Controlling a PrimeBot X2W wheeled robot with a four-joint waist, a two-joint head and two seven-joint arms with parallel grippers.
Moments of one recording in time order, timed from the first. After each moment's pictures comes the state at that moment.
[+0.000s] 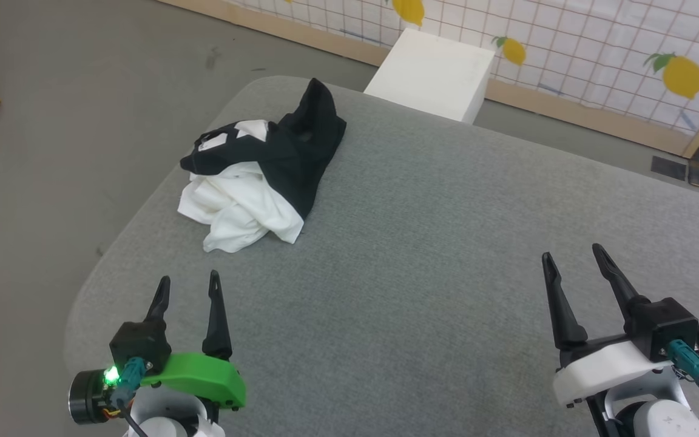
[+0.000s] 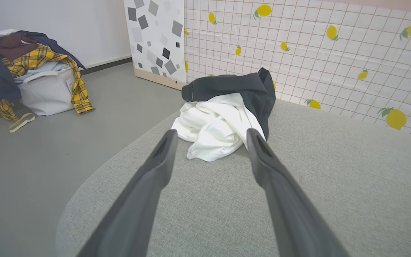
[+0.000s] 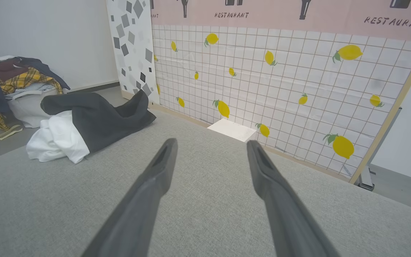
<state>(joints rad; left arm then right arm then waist) -0.03 0.06 -0.06 0.09 -0.15 0.07 -0.17 -0.02 -0.05 -0.01 0.03 0.01 0.13 -0.13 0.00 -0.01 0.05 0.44</state>
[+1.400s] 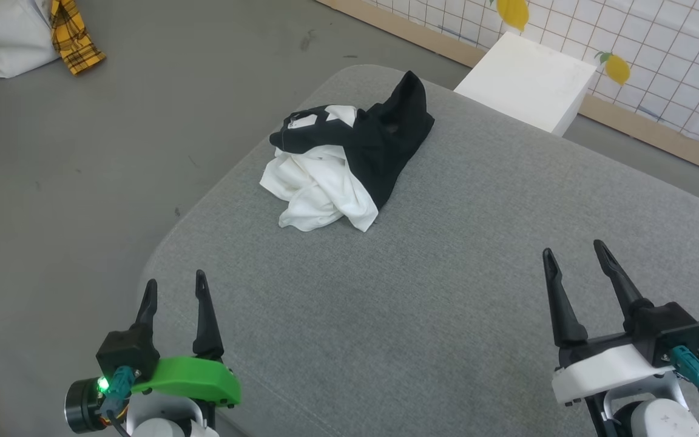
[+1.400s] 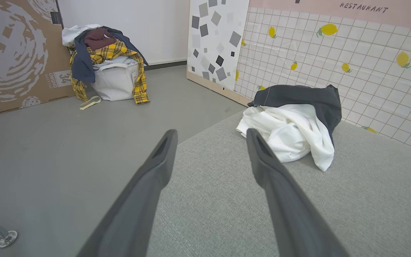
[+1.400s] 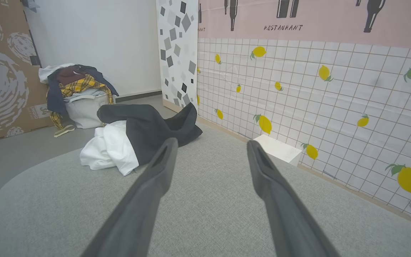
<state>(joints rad) -0.04 0.05 -0.05 0.14 -0.21 0.11 -0.25 -0.03 -0.05 -0.01 0.05 0.01 0.13 -0.20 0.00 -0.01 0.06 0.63</state>
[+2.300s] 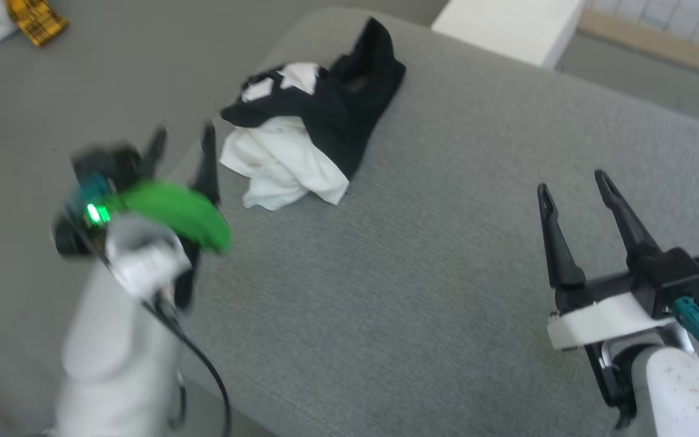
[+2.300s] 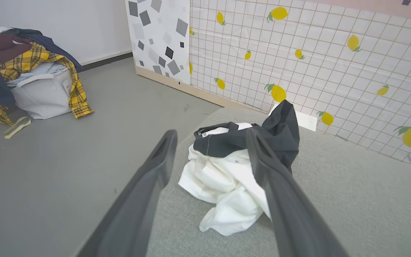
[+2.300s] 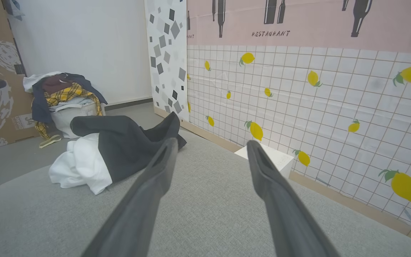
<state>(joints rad) -0.50 0.12 -0.07 0.32 -0.33 -0.01 -0.01 -0.15 -0.05 0.02 -0.05 -0.06 0.13 -0.15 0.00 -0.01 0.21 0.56</state>
